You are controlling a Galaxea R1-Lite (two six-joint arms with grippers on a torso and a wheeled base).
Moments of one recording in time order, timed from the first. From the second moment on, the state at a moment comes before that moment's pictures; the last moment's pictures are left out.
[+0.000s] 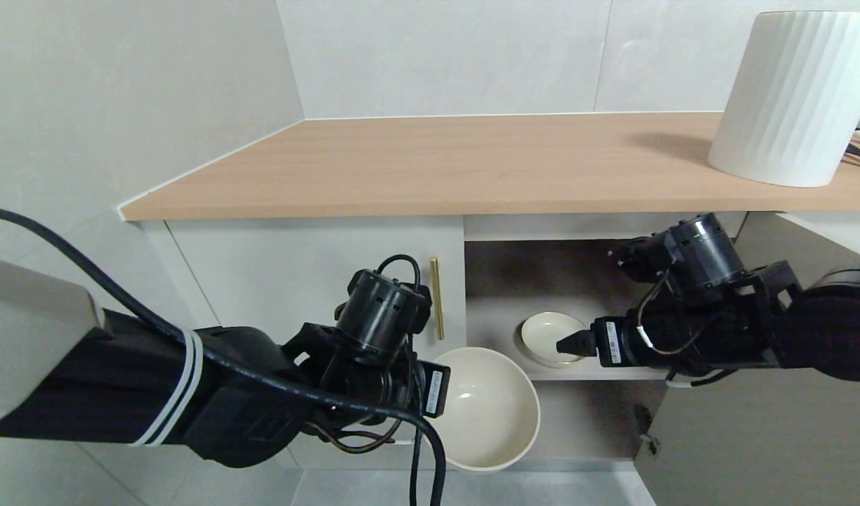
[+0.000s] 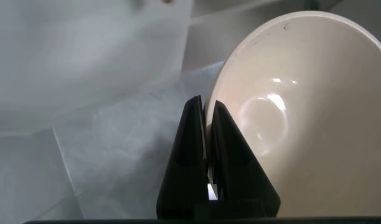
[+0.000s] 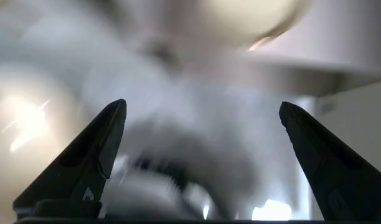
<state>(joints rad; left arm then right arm) -0.71 1.91 -0.97 -0.17 0.17 -0.31 0.54 1.73 -1.03 0.04 -0.04 0.35</state>
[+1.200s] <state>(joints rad) -0.78 1.94 -1.01 -0.21 0.20 -0.29 0.67 1.82 -1.03 0.07 -0.02 0.36</state>
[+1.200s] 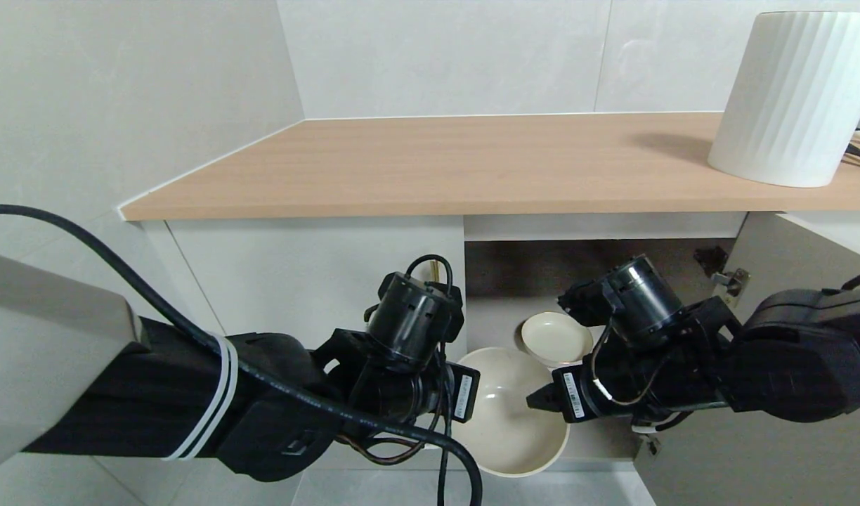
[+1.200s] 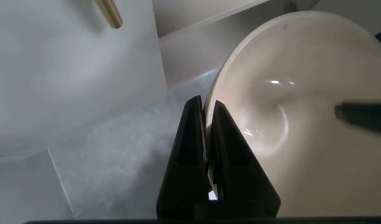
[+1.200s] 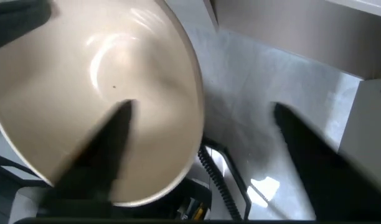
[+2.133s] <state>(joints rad) -0.78 1.96 -1.01 -0.21 0.20 -0.29 0.71 1.83 -1.02 0.07 -0.06 0.36</state>
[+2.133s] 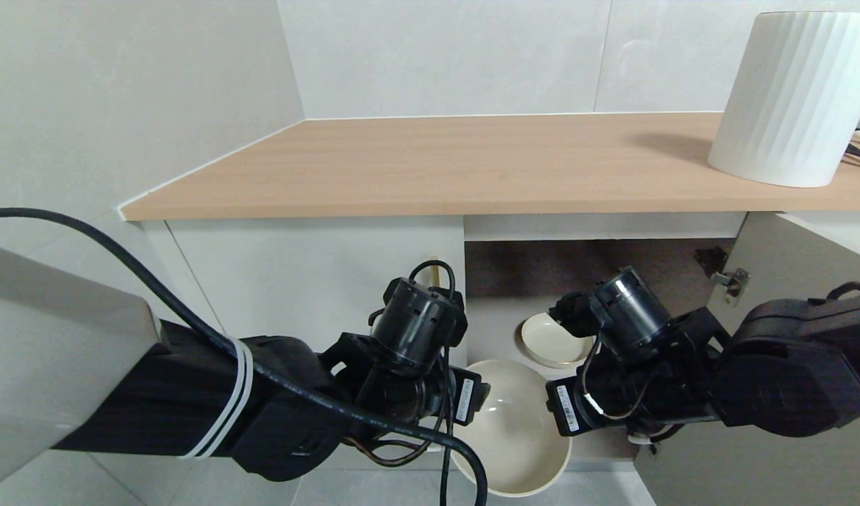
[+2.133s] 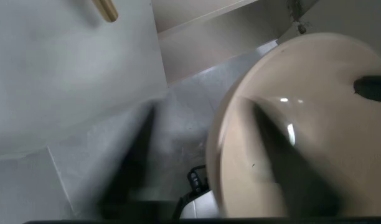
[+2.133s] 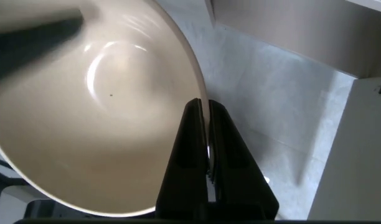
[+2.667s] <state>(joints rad) -0.78 1.93 -1.01 -0.21 0.23 -0.29 0.60 1.95 -1.06 0.06 -0.12 0.50</state>
